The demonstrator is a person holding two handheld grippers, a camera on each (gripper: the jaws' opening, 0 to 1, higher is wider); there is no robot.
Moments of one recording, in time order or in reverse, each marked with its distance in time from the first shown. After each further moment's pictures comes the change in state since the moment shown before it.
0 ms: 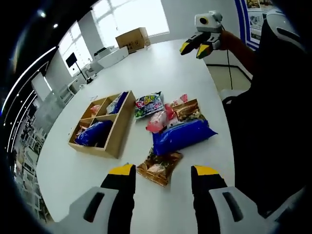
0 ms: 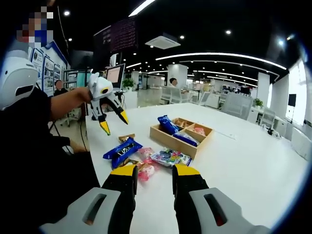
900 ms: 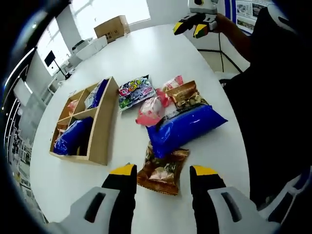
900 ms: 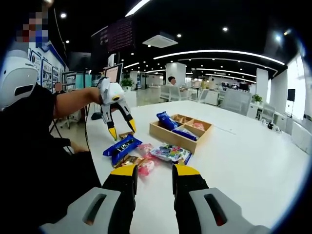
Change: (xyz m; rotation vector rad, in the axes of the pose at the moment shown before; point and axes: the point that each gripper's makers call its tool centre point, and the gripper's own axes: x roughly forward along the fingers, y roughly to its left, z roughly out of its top) left arm 0.044 0.008 -0.012 0.086 0.123 -0.161; right arm -0.003 -0.003 -0.014 0.034 0.005 -0.004
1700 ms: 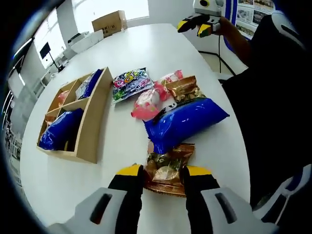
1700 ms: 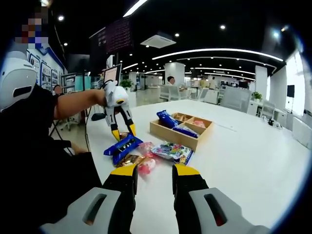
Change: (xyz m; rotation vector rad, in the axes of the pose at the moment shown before) left arm 0.013 -0.003 -0.012 -0.043 0.002 -0.093; right arm 0.003 0.002 -0.006 0.025 -0.006 0.003
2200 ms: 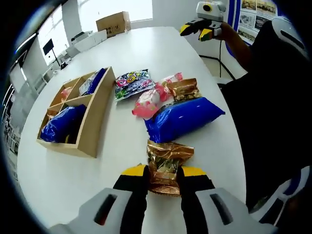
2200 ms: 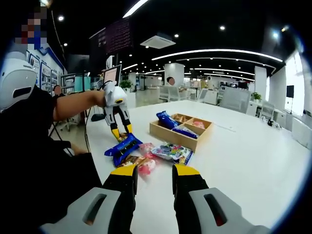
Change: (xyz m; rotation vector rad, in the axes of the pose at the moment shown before) left arm -0.008 -0.009 -0.002 -0.040 -0.042 -0.006; right arm -0.002 0.001 0.002 0.000 -0.006 -0.007
